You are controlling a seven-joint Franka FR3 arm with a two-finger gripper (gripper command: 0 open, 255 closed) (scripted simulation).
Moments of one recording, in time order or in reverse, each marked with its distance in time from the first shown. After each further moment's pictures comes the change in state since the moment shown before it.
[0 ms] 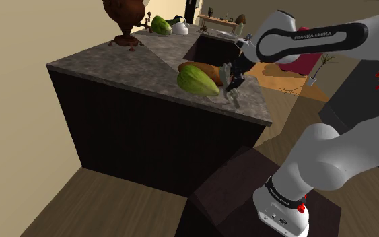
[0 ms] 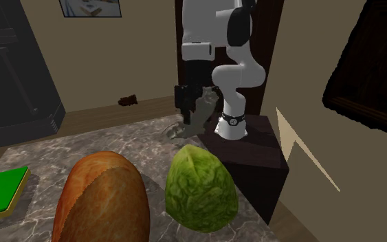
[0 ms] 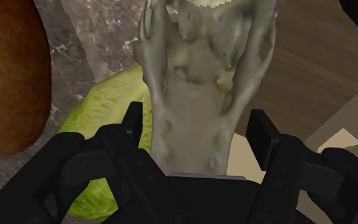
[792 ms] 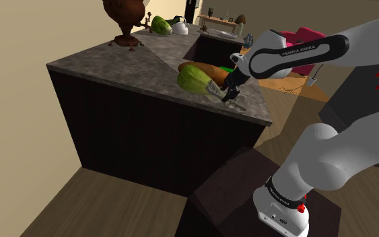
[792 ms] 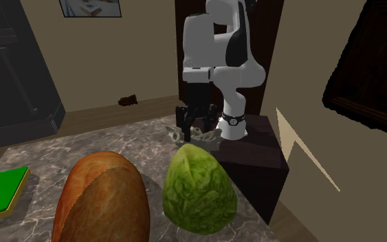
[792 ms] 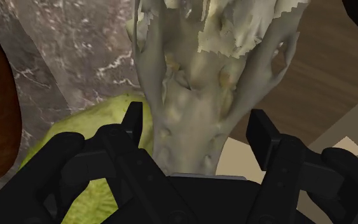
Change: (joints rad) arm 0.012 0.073 -0.053 -0.105 0.000 0.179 -0.029
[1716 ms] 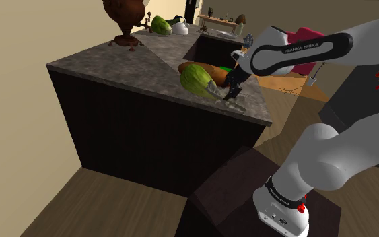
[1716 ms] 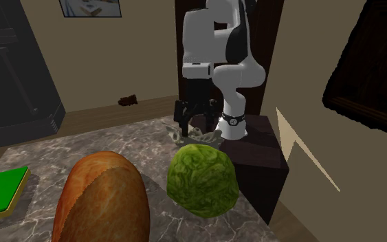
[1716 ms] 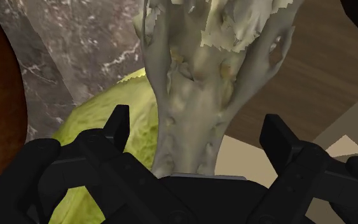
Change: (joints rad) arm -0.006 -0.018 0.011 0.017 -0.003 -0.037 0.006
